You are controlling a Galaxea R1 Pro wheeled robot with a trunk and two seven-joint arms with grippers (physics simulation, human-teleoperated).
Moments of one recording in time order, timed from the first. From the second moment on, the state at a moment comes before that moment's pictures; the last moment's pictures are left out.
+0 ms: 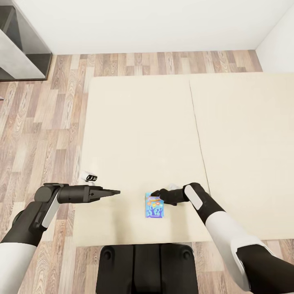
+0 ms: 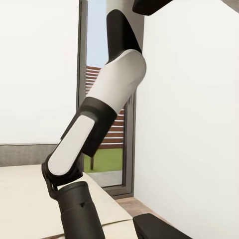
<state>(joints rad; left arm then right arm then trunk) -0.69 0.27 -0.06 -1.26 0.29 1.03 -1.57 -0.95 0.05 0.15 -0.55 -0.63 0.88 0.20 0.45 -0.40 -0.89</state>
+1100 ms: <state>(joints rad) -0.69 0.27 -0.06 -1.26 0.29 1.03 -1.57 -0.95 0.06 0.15 -0.55 -0.62 0.88 0.19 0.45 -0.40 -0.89</state>
